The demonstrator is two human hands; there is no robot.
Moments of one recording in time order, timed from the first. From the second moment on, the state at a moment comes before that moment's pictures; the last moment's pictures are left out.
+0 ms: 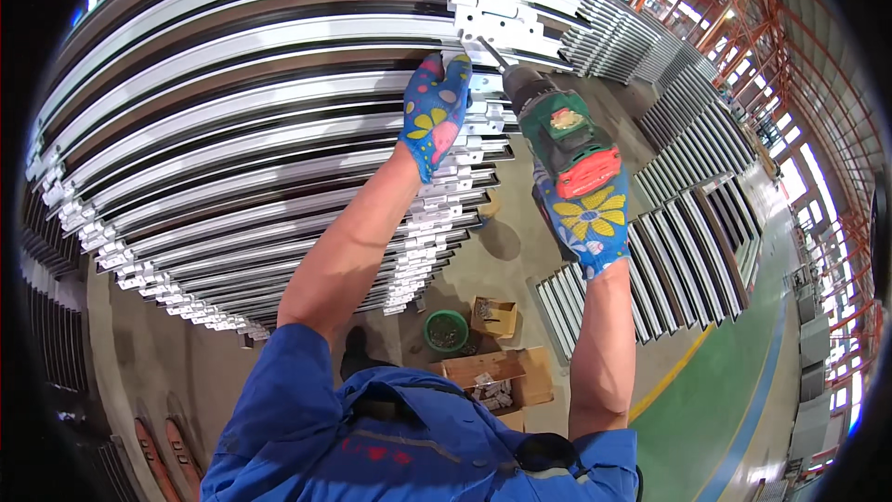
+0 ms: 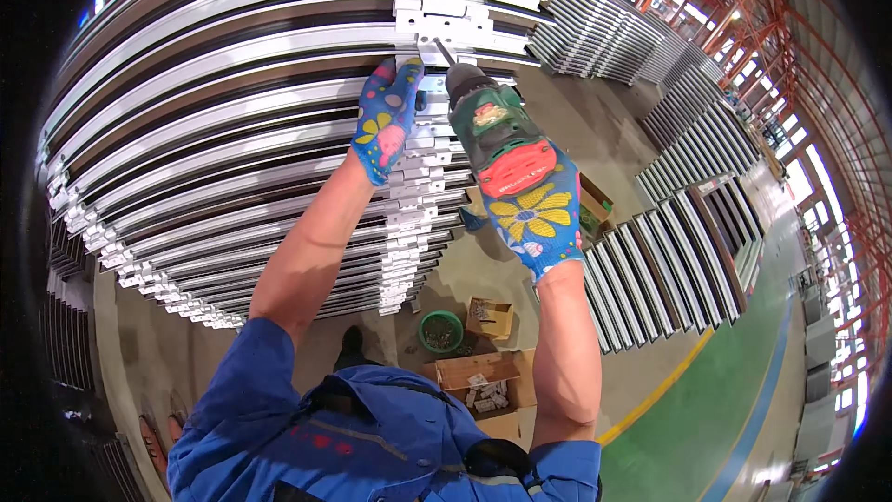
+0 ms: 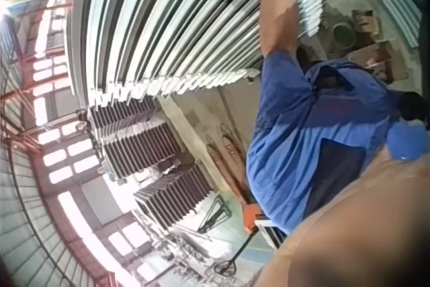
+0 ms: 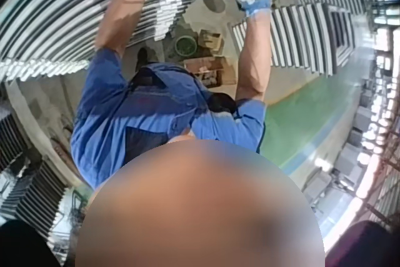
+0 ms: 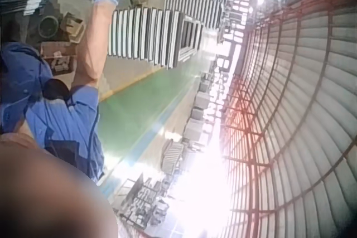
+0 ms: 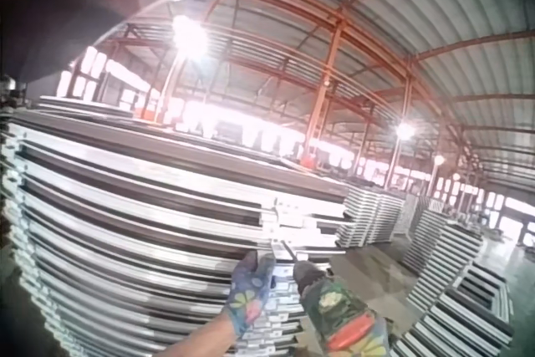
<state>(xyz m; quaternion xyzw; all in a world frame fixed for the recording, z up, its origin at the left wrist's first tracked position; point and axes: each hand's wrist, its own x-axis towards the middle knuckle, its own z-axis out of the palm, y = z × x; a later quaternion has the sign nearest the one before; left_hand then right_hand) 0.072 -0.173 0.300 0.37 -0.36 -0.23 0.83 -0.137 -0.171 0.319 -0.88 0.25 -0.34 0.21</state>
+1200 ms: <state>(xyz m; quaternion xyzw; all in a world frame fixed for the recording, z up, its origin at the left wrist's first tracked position) 0.027 0.043 0.031 0.54 -0.66 -0.28 0.43 -0.245 -0.070 0.140 -0.93 0.24 -0.21 0.20</state>
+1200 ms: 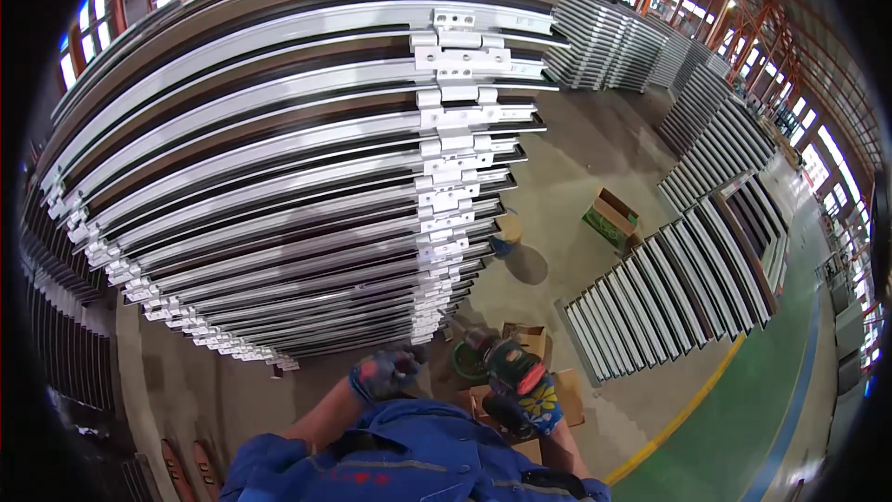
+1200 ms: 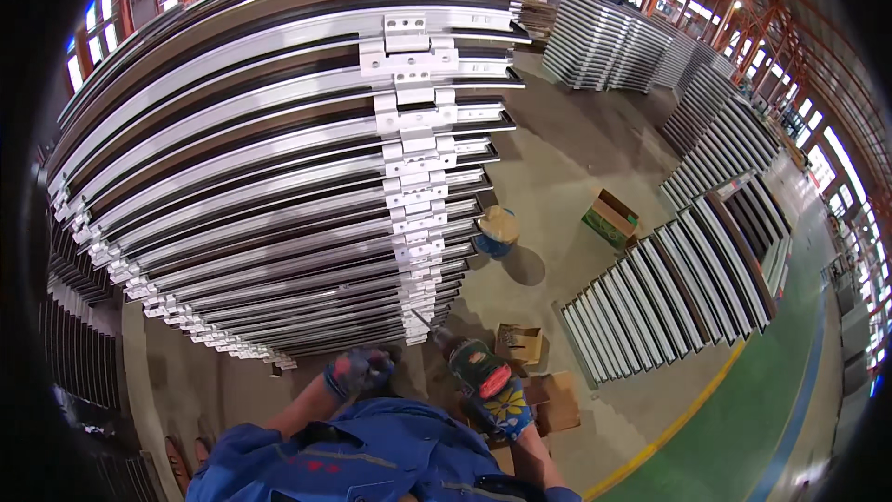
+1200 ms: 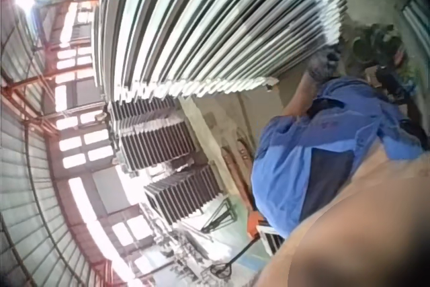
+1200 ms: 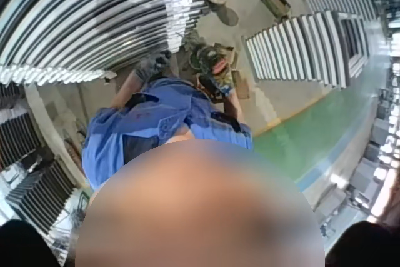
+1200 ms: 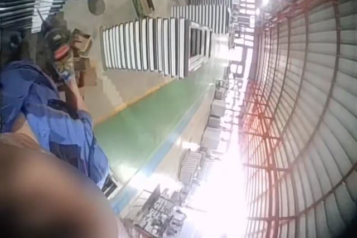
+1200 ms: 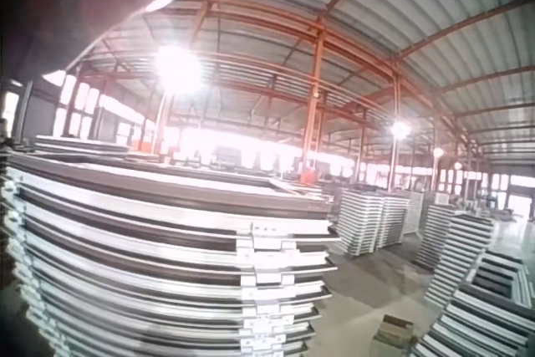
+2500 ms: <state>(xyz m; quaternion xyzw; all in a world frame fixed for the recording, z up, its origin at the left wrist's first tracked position) 0.026 0.022 0.070 0.12 -0.10 -0.72 0.68 -0.255 -0.048 0.158 -0.93 0.19 -0.16 0.27</state>
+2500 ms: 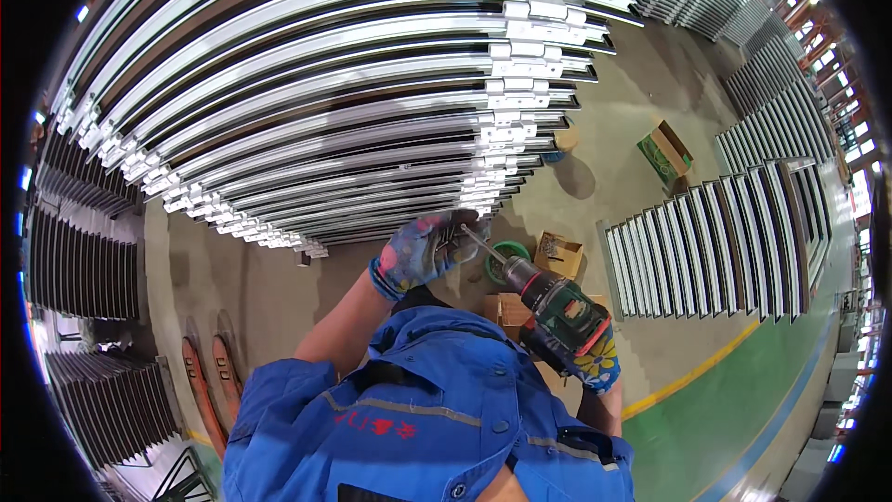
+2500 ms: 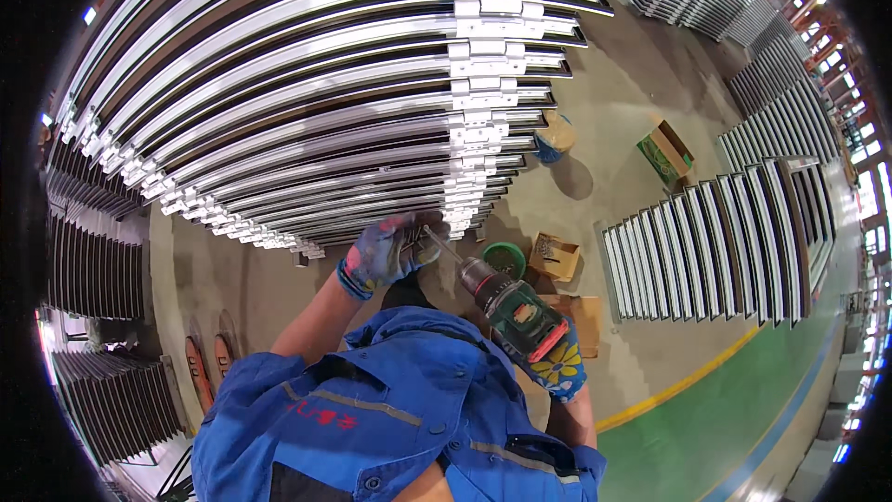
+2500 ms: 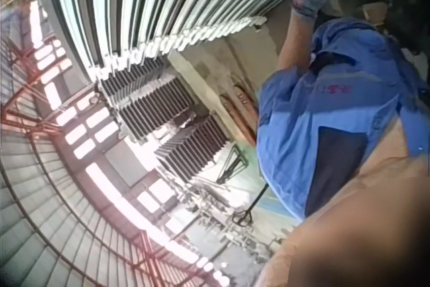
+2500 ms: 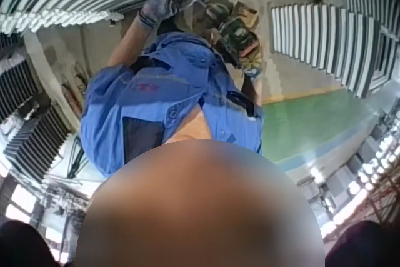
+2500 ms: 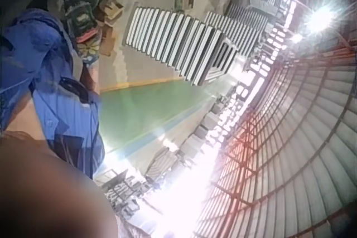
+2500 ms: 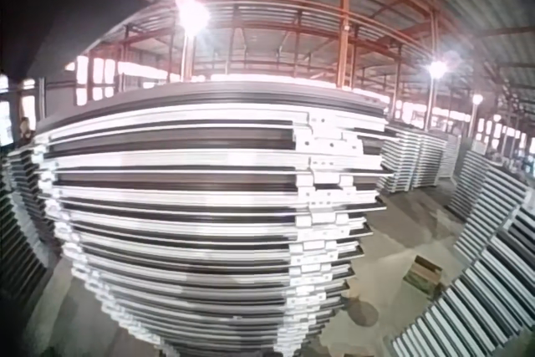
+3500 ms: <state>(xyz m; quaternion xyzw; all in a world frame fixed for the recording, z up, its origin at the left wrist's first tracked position) 0.049 0.008 0.156 0.32 -0.28 -0.78 0.47 -0.302 -0.062 0.165 -0.96 0.10 -0.20 0.18</state>
